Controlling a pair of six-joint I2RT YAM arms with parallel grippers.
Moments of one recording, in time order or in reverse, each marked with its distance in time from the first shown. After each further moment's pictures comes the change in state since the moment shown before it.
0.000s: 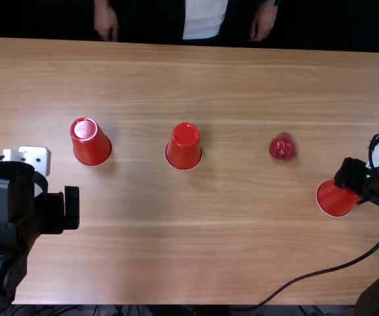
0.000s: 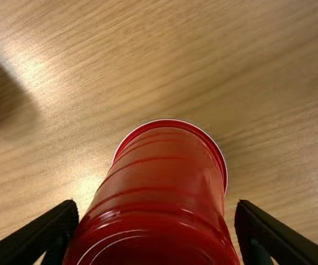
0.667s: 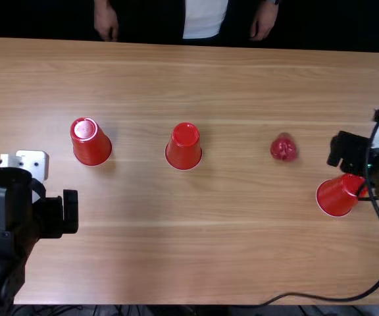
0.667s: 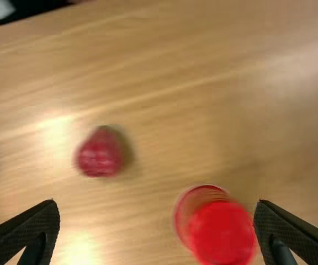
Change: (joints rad) left arm 0.000 -0.039 -0.023 0.004 0.000 0.000; right arm 0.190 -0.311 0.111 0.000 -0.001 0.000
